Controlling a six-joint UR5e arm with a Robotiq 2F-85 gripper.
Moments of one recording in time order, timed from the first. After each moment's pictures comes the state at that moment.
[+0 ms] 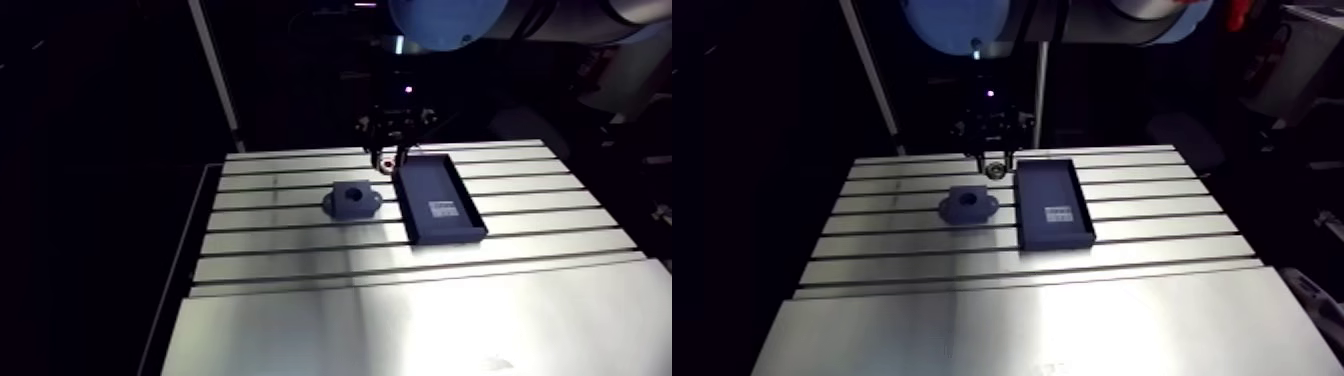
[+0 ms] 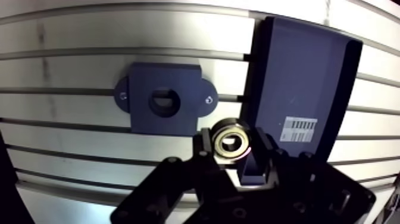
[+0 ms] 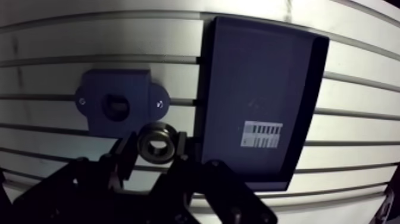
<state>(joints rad) -0.10 -1.21 1.76 -2.06 -1.61 -1.75</state>
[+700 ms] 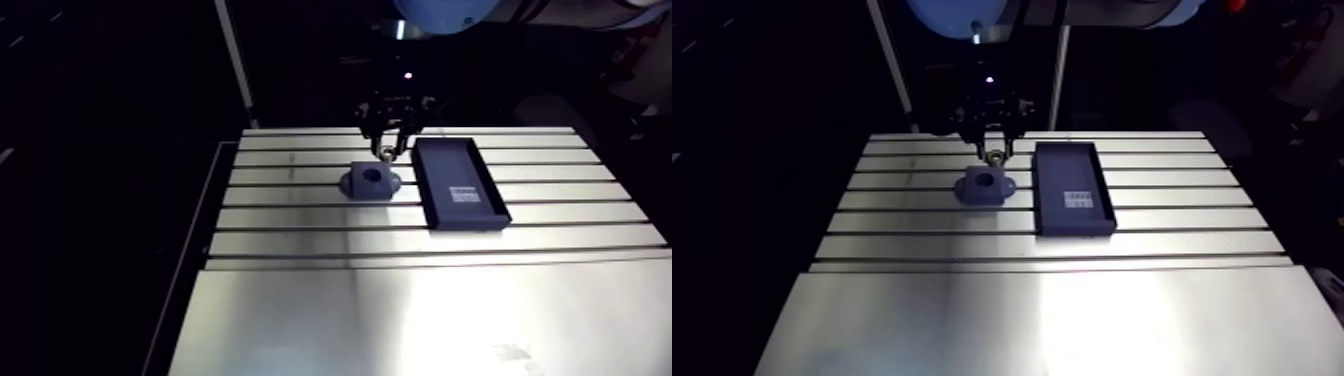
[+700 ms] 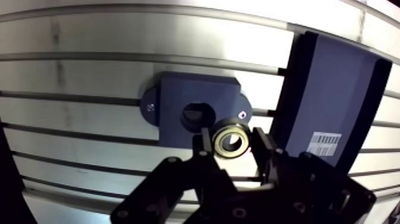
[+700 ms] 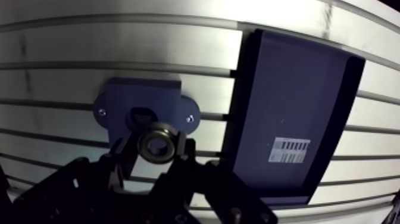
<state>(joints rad) -0.04 -1.15 1.73 -2.07 -1.60 -1.72</state>
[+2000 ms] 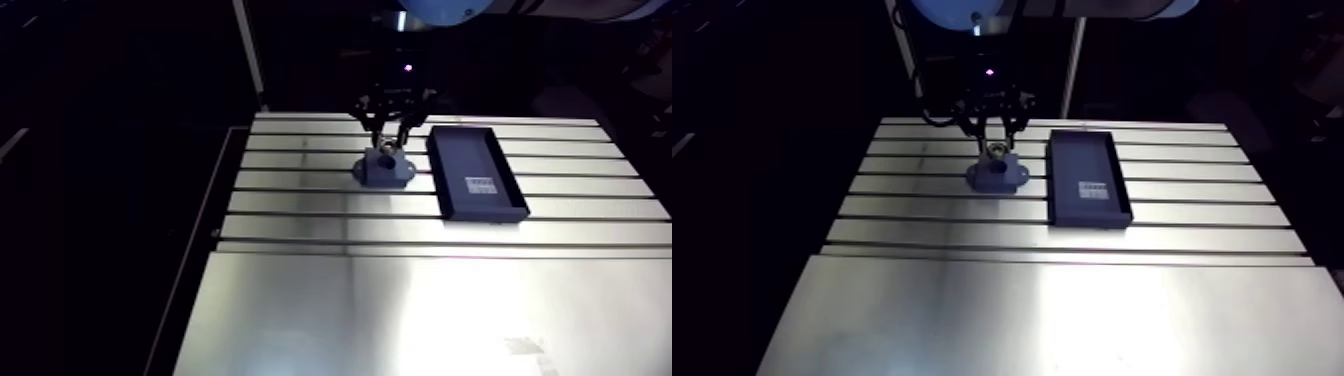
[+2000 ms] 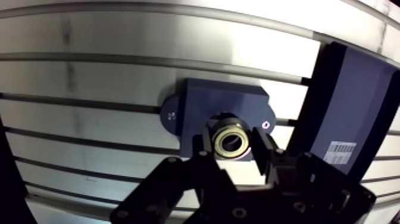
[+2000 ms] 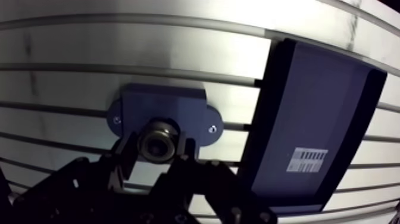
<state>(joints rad) 0.00 -1.11 1.72 -2.08 -1.61 -1.70</state>
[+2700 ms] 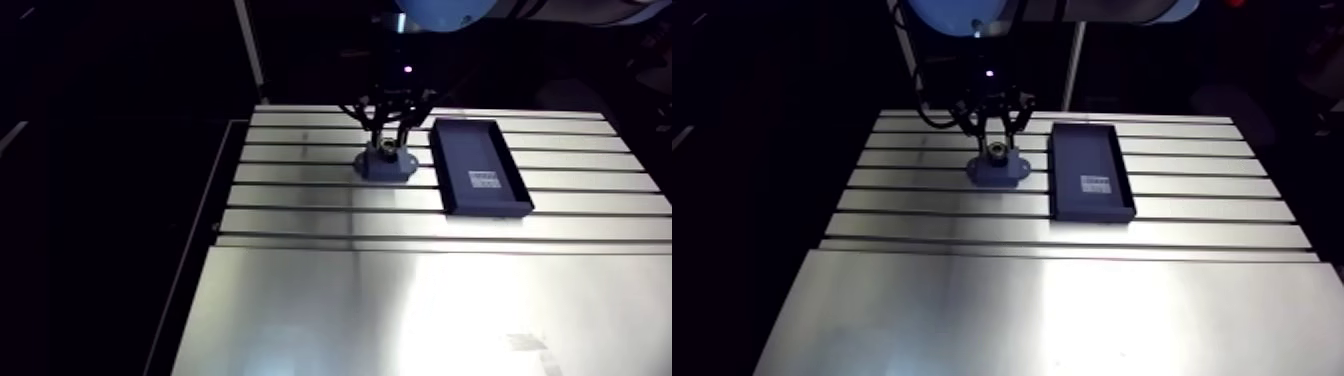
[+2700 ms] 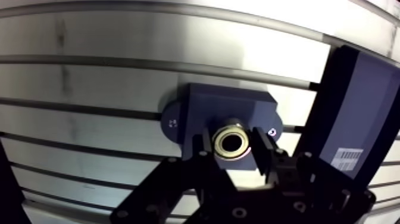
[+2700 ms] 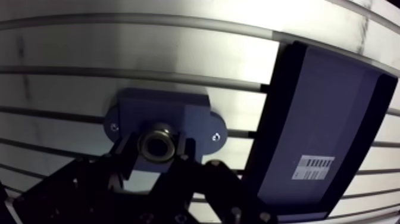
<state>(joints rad) 0.00 -1.09 1.72 -2.10 -1.61 -1.70</state>
